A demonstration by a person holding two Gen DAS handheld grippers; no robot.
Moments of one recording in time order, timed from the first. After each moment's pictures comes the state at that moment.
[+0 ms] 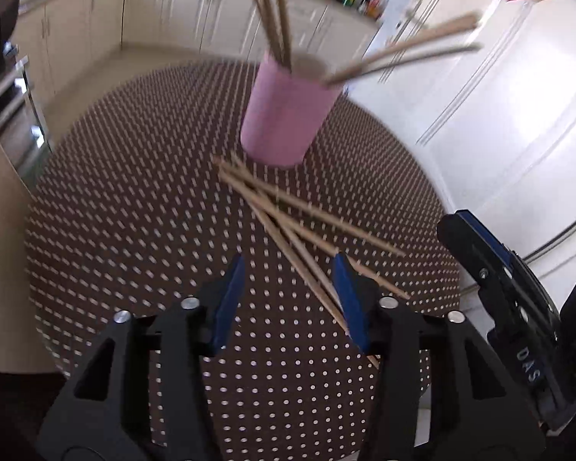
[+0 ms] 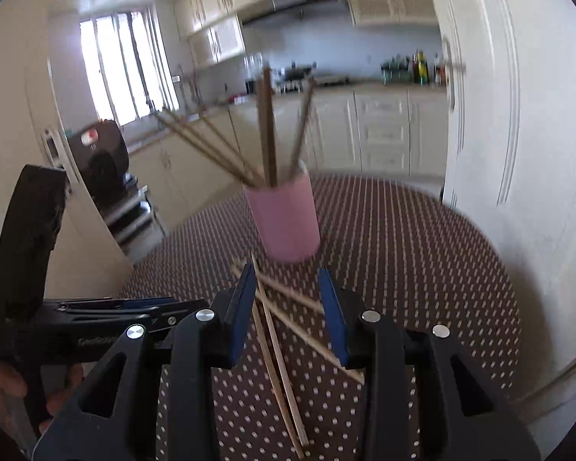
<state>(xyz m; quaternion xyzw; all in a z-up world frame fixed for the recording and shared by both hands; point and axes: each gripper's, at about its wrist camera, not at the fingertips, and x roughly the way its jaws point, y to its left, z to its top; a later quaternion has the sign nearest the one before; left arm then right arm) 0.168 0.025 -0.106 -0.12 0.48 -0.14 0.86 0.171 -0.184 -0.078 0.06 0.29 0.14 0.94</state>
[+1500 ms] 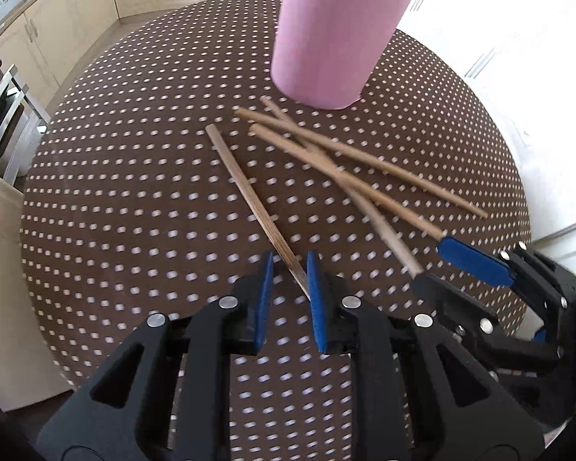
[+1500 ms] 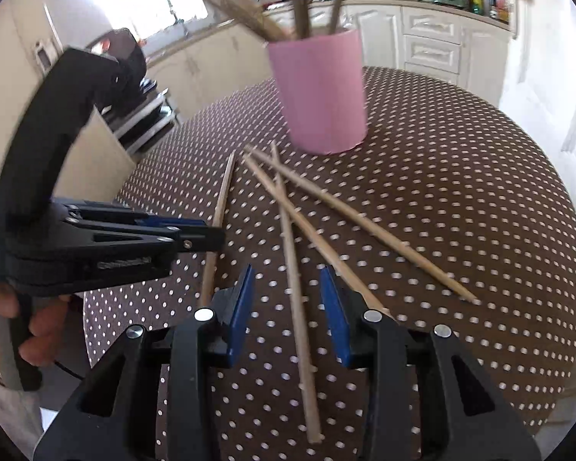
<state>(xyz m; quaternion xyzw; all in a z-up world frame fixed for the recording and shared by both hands) 0.251 -0.018 -0.161 -0.01 0.57 -0.12 0.82 0.208 -0.149 -0.138 0.00 0.45 0.22 0.87</state>
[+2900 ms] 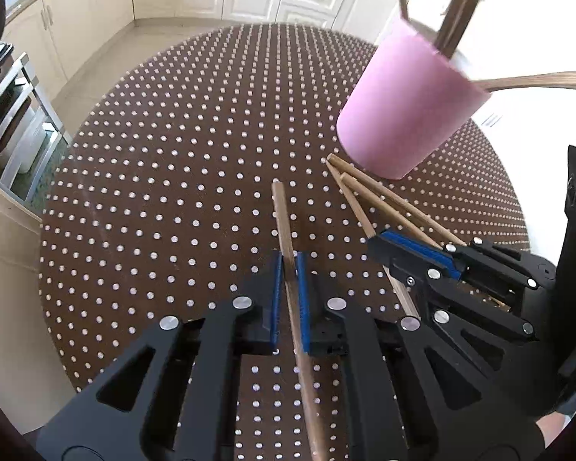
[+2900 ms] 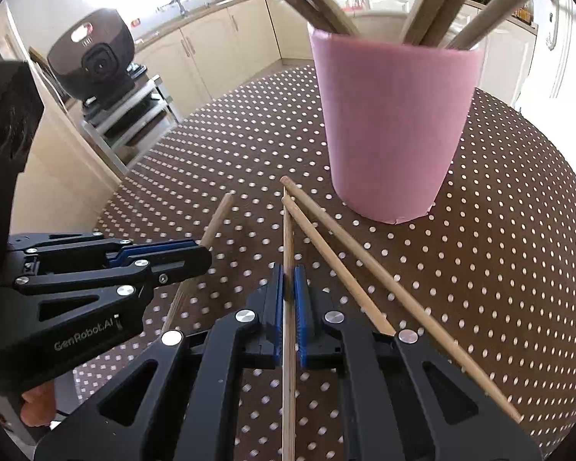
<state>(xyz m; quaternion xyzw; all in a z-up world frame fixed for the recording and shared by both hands) 0.360 0.084 -0.159 -0.07 0.52 -0.11 0.84 0.294 -0.075 -0.146 0.00 0.47 0.22 0.85</state>
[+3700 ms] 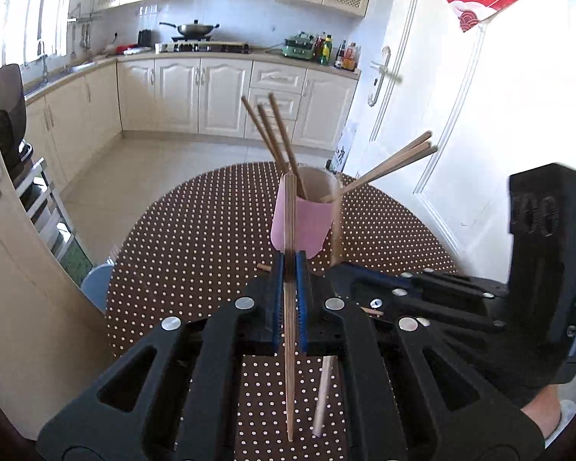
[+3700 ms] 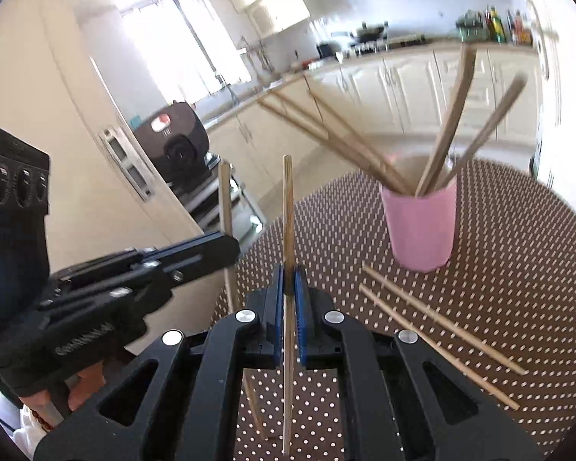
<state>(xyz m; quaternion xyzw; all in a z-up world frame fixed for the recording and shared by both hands) 0.213 0.069 -0.032 -0.03 0.33 -0.15 0.93 0.198 -0.119 -0.039 0.10 0.33 0.30 0.89</state>
